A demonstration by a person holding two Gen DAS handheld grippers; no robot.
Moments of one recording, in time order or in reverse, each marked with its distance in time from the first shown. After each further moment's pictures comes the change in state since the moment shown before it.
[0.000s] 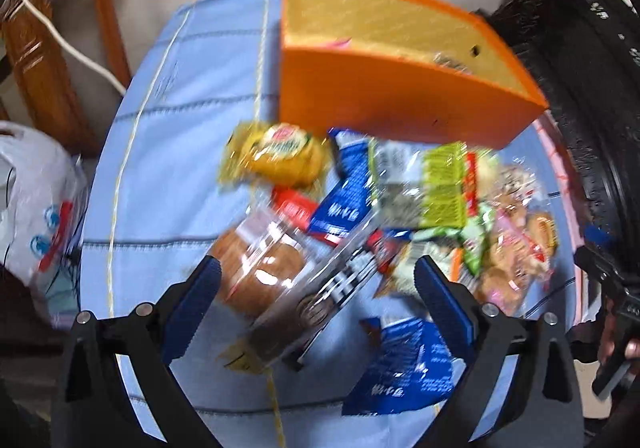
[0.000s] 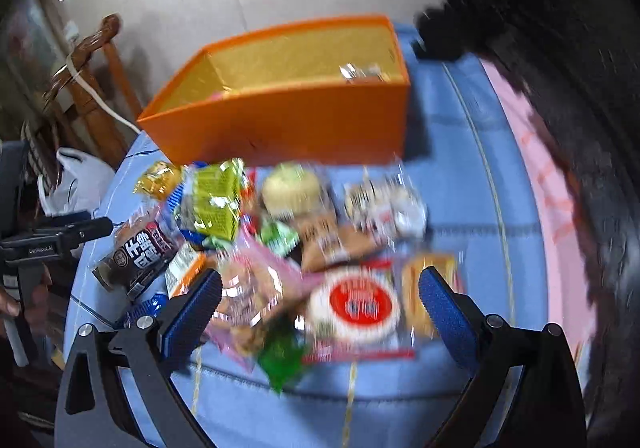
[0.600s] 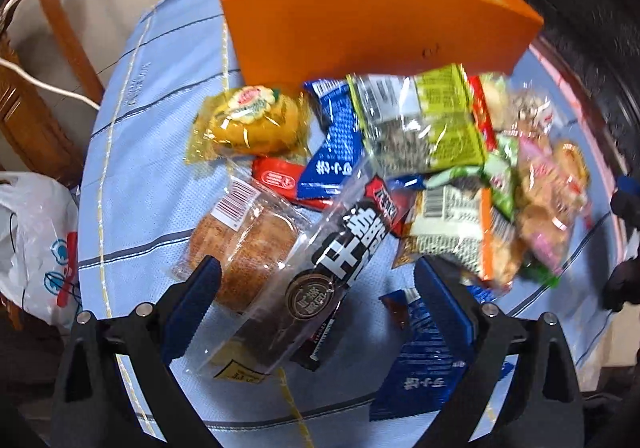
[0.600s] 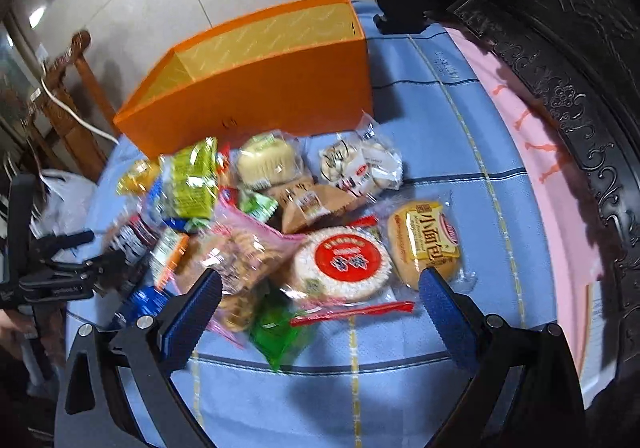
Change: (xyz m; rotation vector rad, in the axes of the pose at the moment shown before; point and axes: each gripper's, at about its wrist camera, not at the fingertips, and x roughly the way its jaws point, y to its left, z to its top) left arm 0.041 -0.024 -0.023 0.216 0.058 0.063; right arm 0.006 -0.002 -0.022 0.031 0.020 -0.071
